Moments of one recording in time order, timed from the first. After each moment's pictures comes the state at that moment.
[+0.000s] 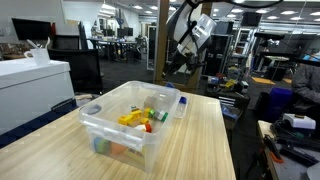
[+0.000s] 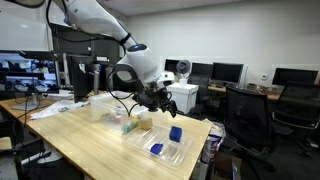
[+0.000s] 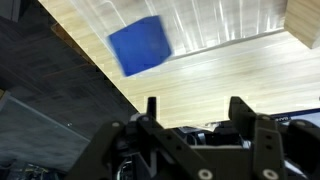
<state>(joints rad) 0.11 0.47 -0.45 -2.04 1.20 2.92 -1.15</state>
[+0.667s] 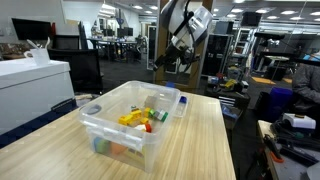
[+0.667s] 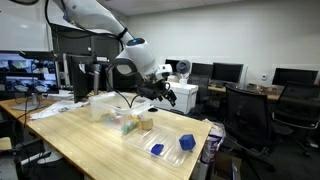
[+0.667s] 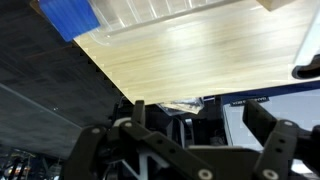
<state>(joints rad) 0.16 0.44 -0.45 -2.01 1.20 2.92 -1.13</state>
